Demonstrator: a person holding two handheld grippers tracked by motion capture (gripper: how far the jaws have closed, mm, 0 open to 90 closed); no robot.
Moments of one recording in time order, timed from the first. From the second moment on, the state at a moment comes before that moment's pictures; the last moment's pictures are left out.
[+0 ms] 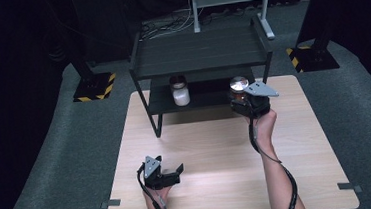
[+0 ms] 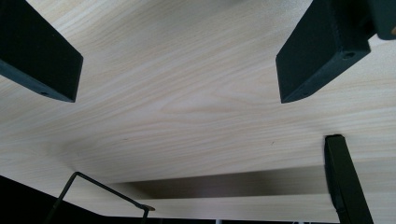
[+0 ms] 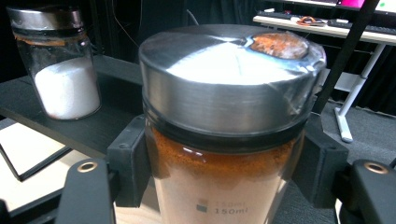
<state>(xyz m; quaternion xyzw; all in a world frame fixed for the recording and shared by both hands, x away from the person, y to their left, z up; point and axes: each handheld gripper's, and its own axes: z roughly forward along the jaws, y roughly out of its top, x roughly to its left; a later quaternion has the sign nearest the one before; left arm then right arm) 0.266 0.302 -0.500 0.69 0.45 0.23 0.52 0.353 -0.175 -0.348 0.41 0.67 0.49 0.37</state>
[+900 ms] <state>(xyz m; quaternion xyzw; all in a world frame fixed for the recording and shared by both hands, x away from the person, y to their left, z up) 0.266 0.303 -0.501 0.69 0.45 0.23 0.52 0.370 -0.173 -0.349 0.42 0.66 0.50 0.37</state>
